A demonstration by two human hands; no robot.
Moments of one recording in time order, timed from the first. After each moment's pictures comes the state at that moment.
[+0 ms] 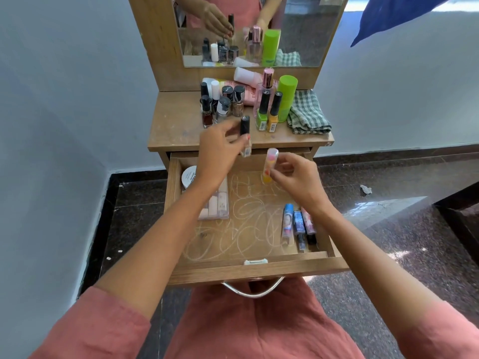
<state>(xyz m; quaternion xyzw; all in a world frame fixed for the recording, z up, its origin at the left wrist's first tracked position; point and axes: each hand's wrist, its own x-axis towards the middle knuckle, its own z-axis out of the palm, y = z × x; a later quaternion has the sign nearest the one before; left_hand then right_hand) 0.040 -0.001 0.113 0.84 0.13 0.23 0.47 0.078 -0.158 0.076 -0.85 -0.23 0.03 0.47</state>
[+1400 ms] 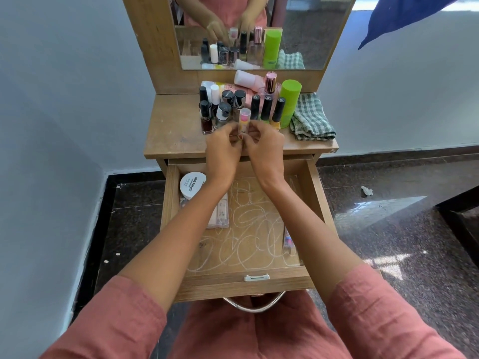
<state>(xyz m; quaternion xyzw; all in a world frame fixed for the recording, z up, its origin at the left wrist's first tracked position) 0.080 0.005 0.088 0.83 0.19 0.24 0.47 0.112 -0.065 0.091 -0.84 -0.16 -0.07 0.51</state>
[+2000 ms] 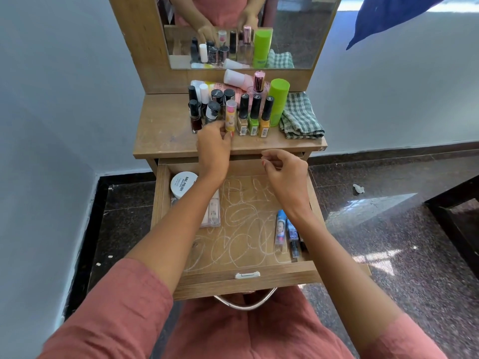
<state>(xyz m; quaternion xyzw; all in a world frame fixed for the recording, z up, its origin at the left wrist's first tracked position) 0.092 0.003 0.087 0.84 0.24 0.23 0.42 0.084 -0.132 0.083 -0.86 -0.12 -0.06 0.49</state>
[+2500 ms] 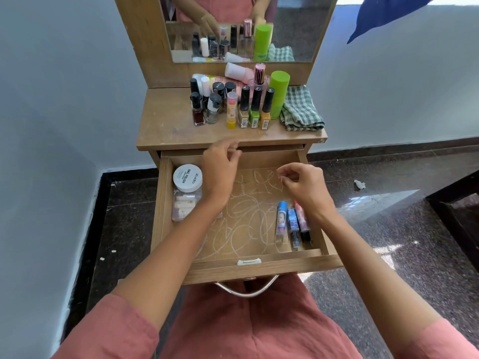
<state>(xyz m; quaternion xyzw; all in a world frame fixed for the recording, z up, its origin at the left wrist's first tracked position) 0.046 -0.018 0.066 0.83 0.18 0.26 0.46 0.079 -0.178 0.070 -0.90 -0.16 0.03 0.41</state>
